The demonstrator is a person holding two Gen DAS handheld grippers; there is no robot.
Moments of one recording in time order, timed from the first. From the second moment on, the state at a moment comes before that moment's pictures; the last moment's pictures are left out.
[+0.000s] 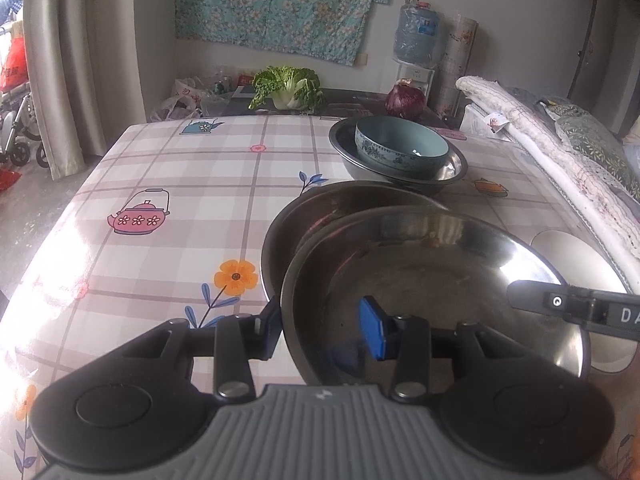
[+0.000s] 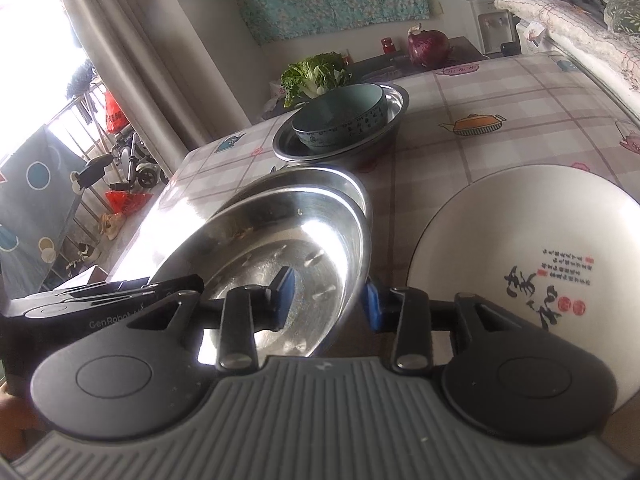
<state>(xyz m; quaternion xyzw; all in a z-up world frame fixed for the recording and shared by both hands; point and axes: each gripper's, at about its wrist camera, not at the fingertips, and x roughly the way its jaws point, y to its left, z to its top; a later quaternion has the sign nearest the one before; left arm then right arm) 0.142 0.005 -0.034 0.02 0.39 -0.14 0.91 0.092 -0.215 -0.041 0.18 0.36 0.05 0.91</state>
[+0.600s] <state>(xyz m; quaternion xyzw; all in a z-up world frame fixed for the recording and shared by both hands) 0.104 0.024 -0.019 -0.02 0.37 -0.14 0.92 0.070 -0.217 -0.025 0.17 0.32 0.05 0.93</state>
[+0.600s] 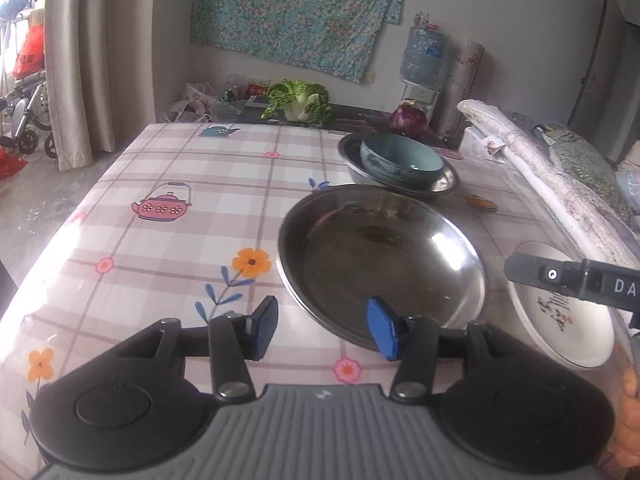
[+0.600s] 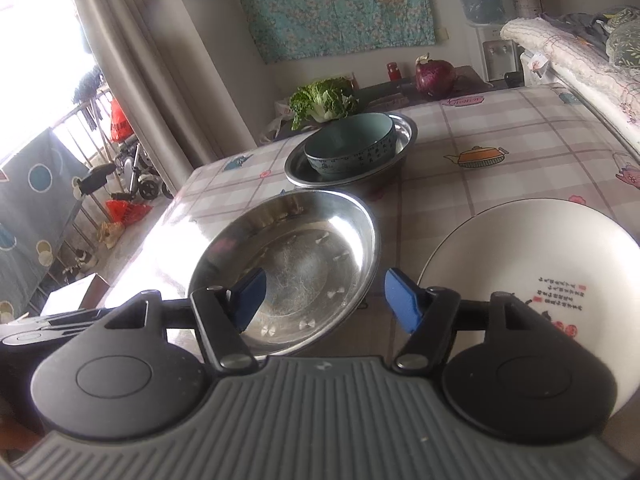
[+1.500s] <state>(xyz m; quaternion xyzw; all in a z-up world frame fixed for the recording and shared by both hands) 0.082 -0.158 -0.069 -0.03 0.40 -0.29 0.87 -0.010 -0.416 -0.058 0.22 0.28 -0.09 0.93</state>
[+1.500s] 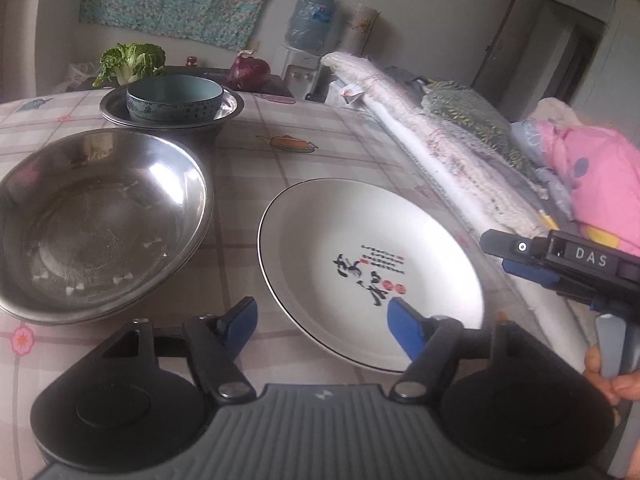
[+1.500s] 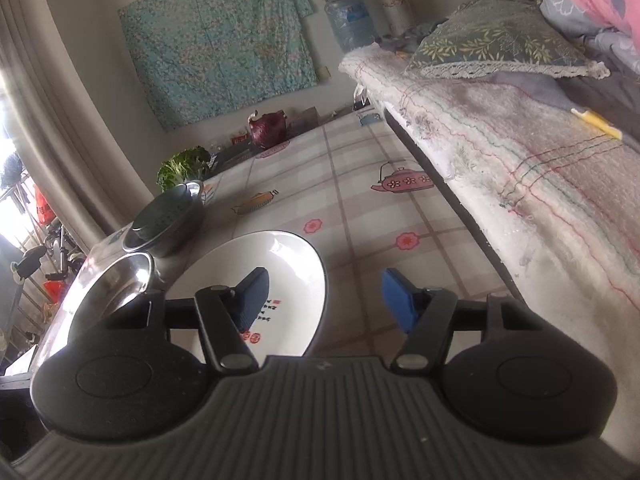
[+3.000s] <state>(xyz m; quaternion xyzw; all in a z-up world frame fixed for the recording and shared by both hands) 0.021 -0.054 -0.080 -0.09 0.39 -0.24 0.88 -0.049 -0.313 -0.081 0.21 0.36 0.01 0.91</state>
